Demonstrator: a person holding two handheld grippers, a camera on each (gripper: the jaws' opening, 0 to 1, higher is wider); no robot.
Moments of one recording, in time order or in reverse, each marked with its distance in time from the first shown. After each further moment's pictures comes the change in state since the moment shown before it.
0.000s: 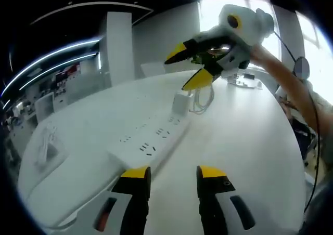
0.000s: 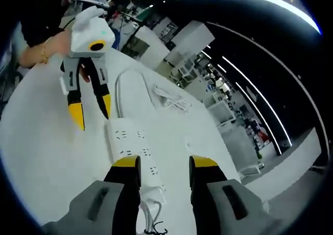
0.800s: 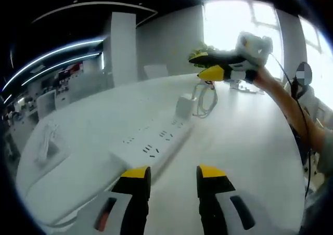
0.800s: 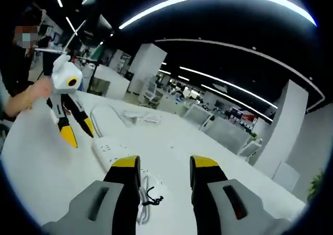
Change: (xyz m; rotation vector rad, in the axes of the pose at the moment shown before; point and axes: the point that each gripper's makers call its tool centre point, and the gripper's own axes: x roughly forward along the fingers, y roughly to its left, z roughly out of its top) left arm 0.000 0.006 0.004 -0.040 -0.029 0.012; right arm -0.043 -0.022 -0.048 0.386 -0.197 -0.205
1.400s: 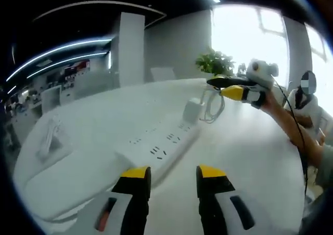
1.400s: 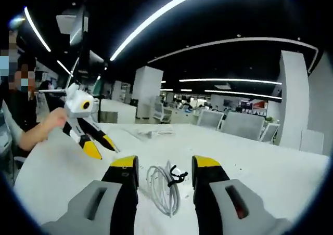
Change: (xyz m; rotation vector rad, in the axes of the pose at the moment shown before) left arm 0.001 0.008 0.003 -0.056 -0.026 0.021; right arm -0.013 0.029 -0.018 0.277 -0.157 0.093
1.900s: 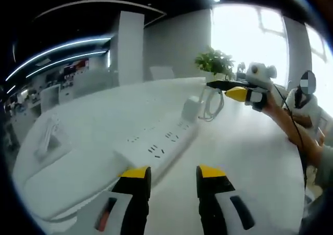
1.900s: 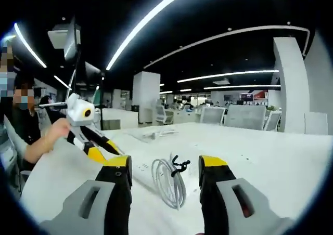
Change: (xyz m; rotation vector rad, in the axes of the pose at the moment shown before) left arm 0.002 -0.004 -0.004 0.004 0.010 -0.005; right arm -0.003 0.019 -0.014 0.089 0.003 0.018
